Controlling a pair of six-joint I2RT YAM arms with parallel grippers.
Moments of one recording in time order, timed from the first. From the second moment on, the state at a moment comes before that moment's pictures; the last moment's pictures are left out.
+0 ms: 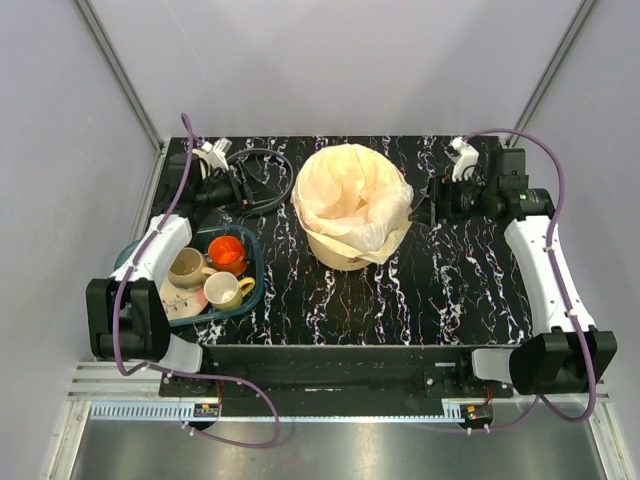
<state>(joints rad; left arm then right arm) -0.03 1.44 1.07 -0.11 0.89 -0.58 0.05 1.28 1.31 -0.83 -0.64 -0.04</state>
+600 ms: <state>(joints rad) -0.10 1.58 1.07 0.08 0.85 -0.74 -0.06 1.58 1.36 -0.70 -0.83 0.15</state>
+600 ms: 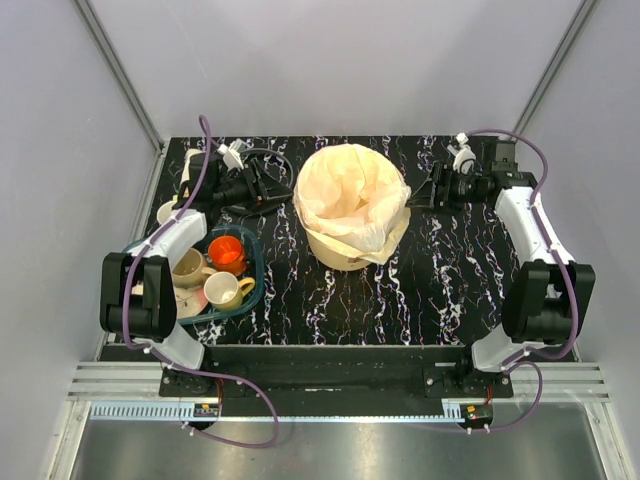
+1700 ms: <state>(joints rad) -0.14 1.71 1.06 0.20 0.89 -0.80 -0.07 1.66 1.23 -0.49 -0.98 0.28</state>
